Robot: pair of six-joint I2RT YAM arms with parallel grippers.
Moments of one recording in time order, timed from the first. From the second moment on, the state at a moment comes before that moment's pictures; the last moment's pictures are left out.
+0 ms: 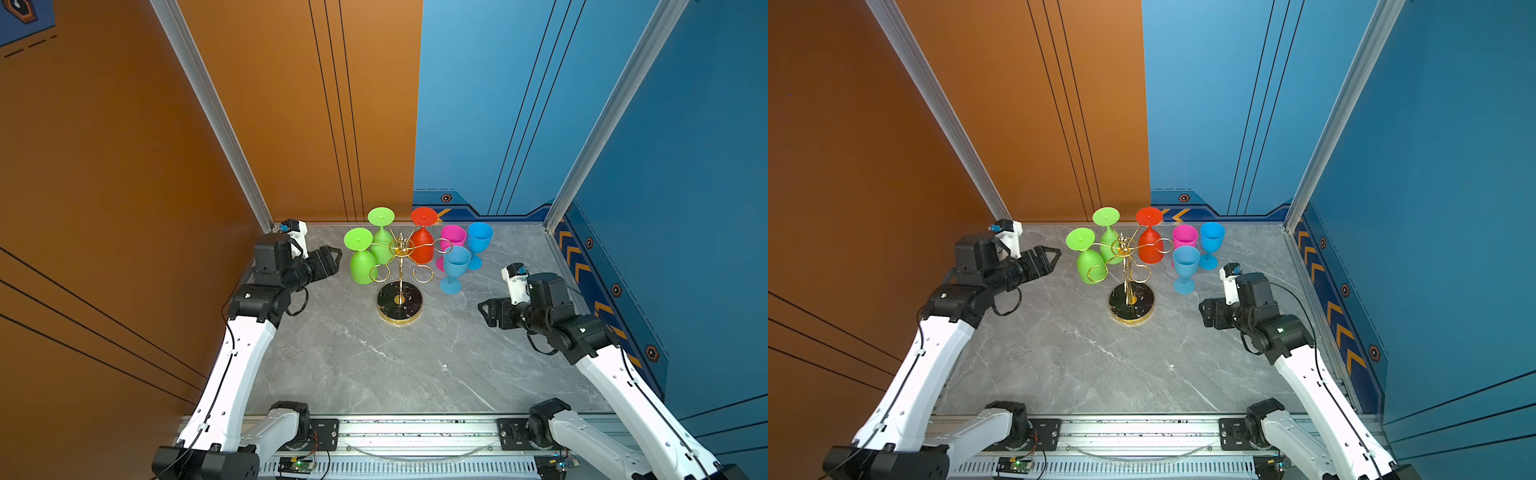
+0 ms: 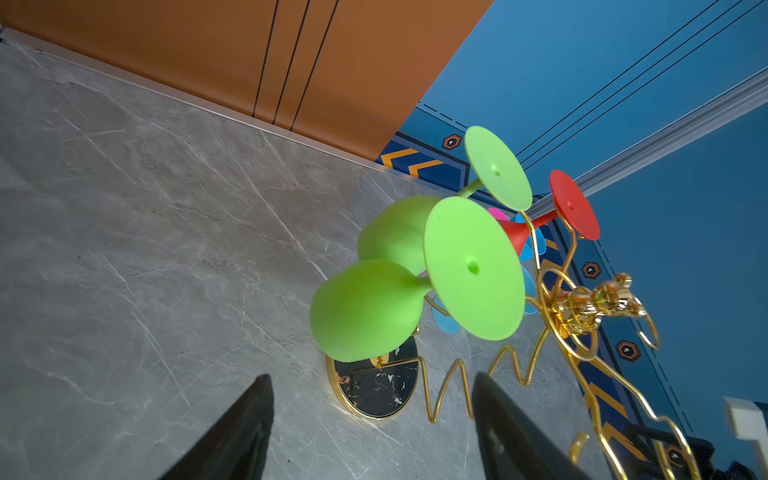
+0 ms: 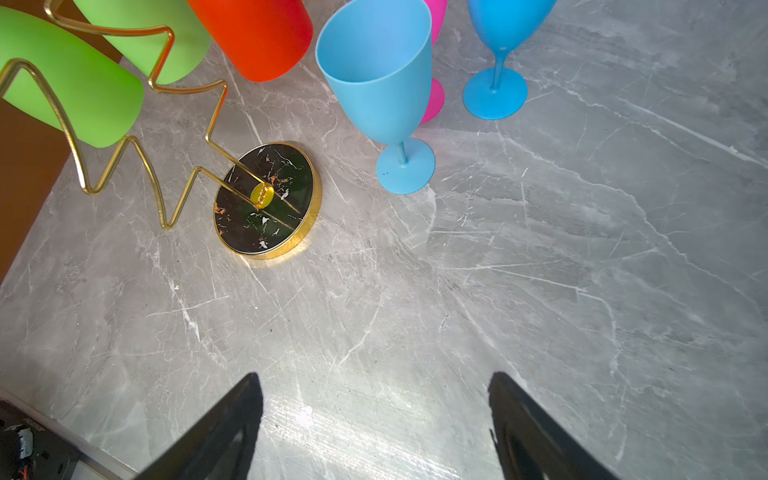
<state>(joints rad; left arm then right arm) -0.08 1.10 1.21 -0.59 0.31 -0.48 0.32 0.90 0.91 -0.77 -0.14 0.23</state>
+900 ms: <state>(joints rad) -0.08 1.32 1.29 -0.46 0.49 -0.68 0.32 0.86 0.89 -0.77 -0.15 0.24</state>
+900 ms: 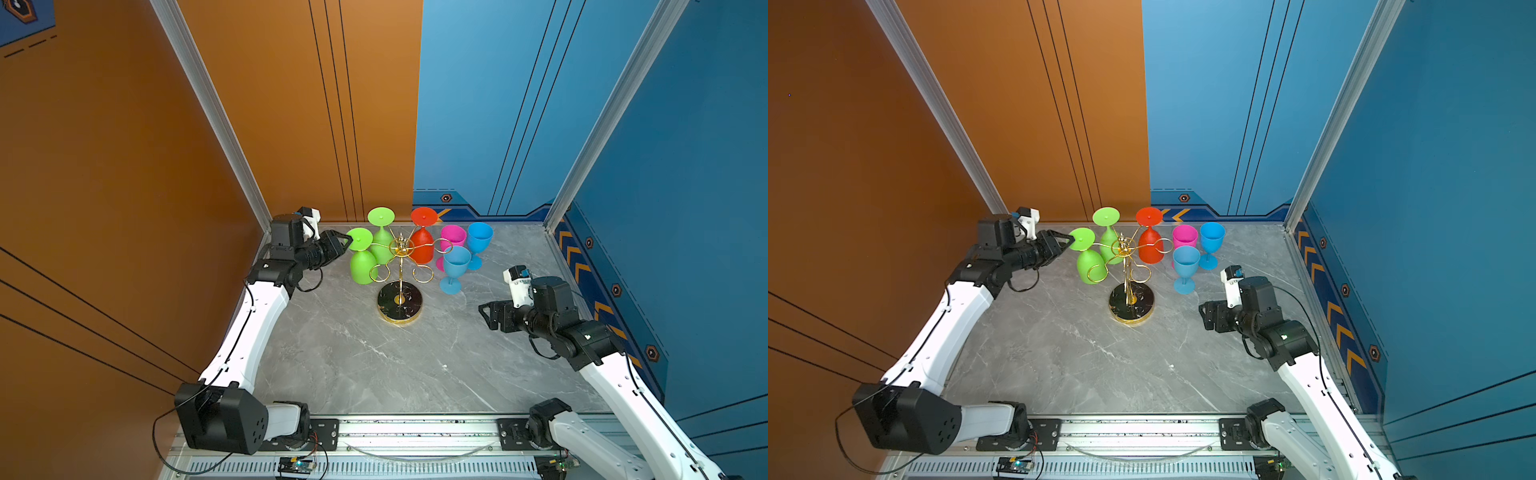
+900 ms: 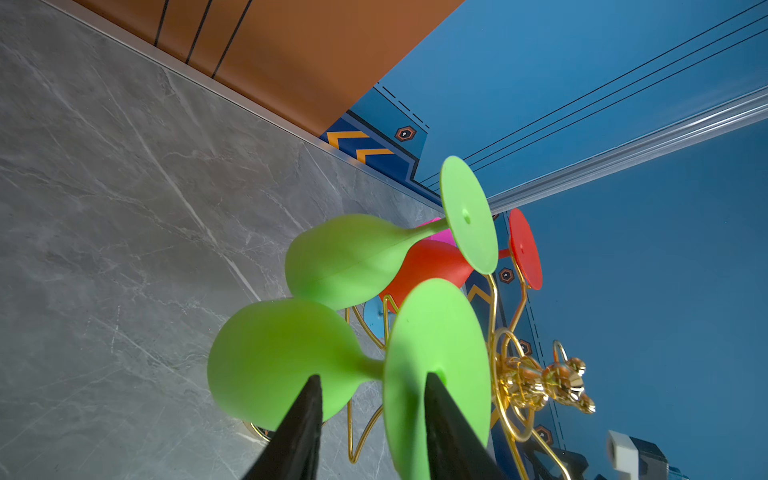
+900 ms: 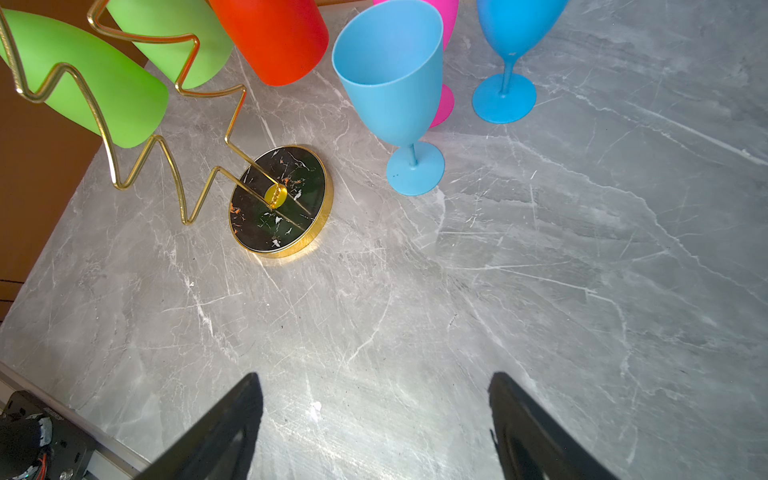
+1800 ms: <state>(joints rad) -0.07 1.32 1.26 -0.35 0.55 -0.79 0.32 0.84 0.89 -0.76 -0.15 0.24</state>
